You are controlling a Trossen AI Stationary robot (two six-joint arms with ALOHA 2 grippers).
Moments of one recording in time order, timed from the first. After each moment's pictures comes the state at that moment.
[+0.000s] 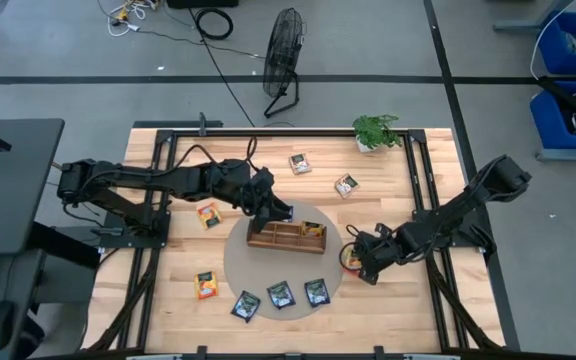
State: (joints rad) left arm 0.04 1.39 1.04 -0.01 0.21 -0.56; right arm 0.52 1.41 0.61 -0.49 0.20 0.92
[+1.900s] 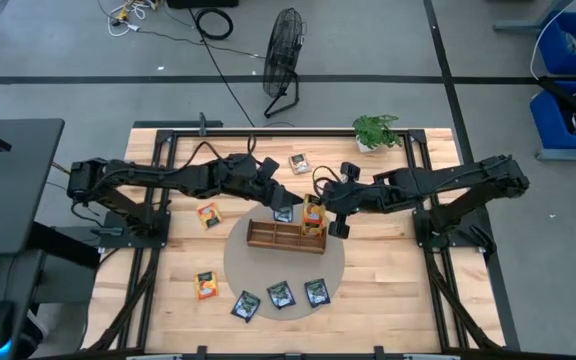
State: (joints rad) left arm 0.09 1.47 1.04 0.16 0.16 -0.98; right arm 0.17 1.42 1.36 -0.82 0.38 0.16
